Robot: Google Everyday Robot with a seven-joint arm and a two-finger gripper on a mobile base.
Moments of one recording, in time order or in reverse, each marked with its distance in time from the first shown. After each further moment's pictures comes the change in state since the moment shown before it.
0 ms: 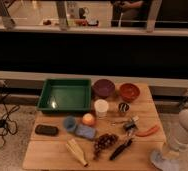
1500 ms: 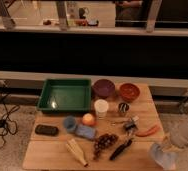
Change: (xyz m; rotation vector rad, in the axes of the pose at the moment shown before) arm -0.049 0.013 -0.072 0.175 -0.059 -0.137
